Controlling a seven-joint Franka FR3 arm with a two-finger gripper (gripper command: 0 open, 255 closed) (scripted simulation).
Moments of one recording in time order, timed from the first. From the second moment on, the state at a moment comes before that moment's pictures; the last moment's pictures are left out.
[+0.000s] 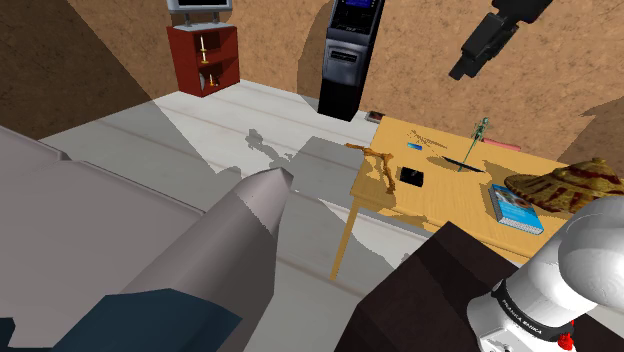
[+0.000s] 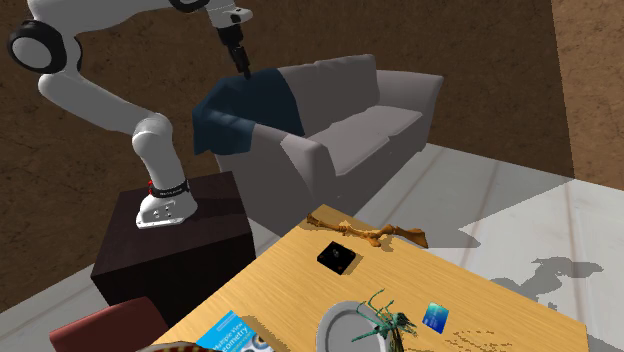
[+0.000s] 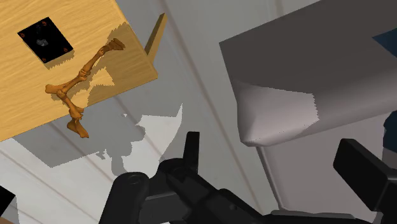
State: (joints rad) arm -0.02 -0.82 0.00 -2.26 0.09 1.67 -0.09
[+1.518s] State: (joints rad) arm -0.09 -0.44 -0.32 -2.44 -0.02 2.15 -0.47
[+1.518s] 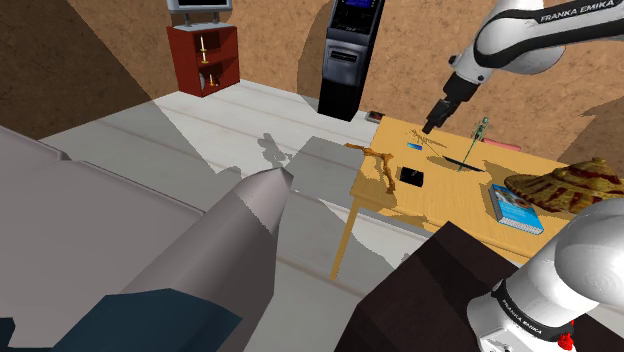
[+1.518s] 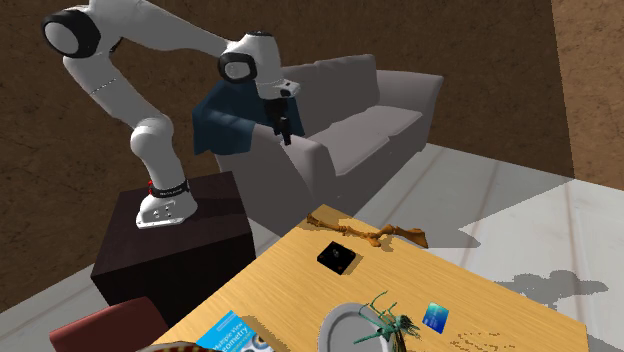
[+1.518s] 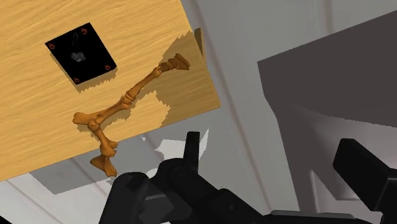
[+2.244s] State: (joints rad) arm -0.09 -0.07 -0.48 -2.35 0.11 2.36 -0.74
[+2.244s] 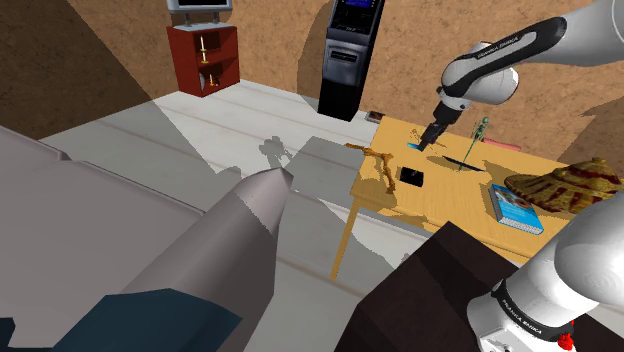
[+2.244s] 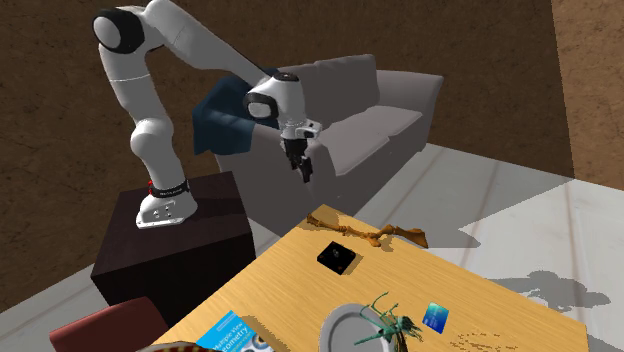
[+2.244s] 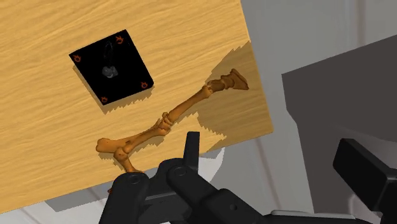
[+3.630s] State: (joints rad) arm -0.37 0.73 -0.39 -1.76 0.48 2.42 -1.15
